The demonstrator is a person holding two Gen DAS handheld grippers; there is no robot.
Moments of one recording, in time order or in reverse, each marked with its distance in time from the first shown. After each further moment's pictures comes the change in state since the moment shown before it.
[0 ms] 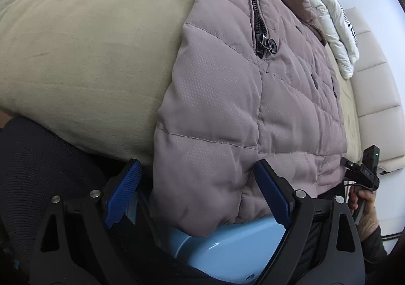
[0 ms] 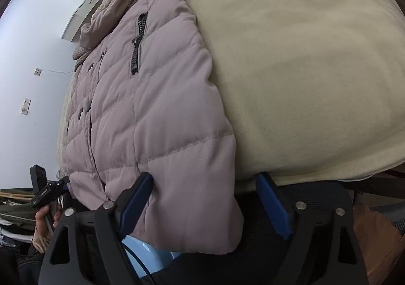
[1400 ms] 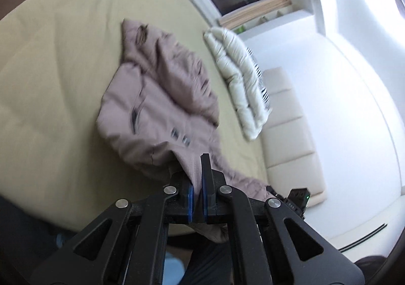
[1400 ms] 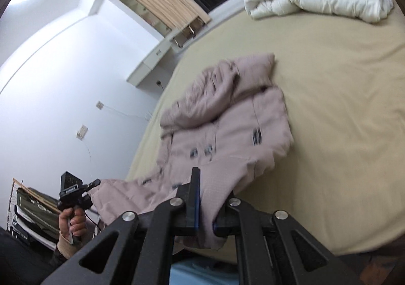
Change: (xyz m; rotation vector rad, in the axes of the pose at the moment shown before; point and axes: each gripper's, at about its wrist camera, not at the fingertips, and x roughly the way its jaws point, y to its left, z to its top) left arm -0.147 -0.053 0.118 -0.067 -0.304 -0.546; right arm -0.121 0.114 0.075 -0.139 -0.421 0.285
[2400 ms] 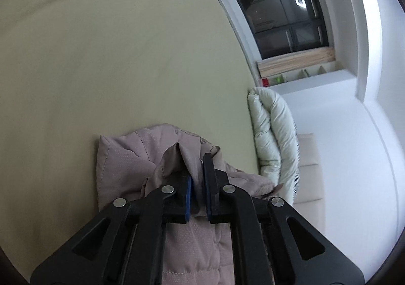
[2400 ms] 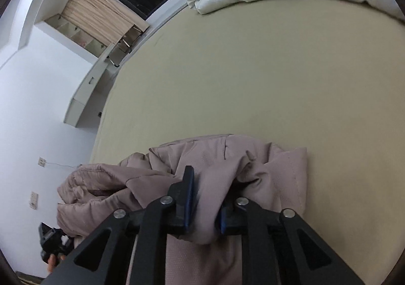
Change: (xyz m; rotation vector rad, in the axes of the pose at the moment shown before) left arm 0.243 0.136 0.348 -0.273 -0.168 0.055; right arm 0.334 -0.146 0.275 0.236 -0.013 -0.221
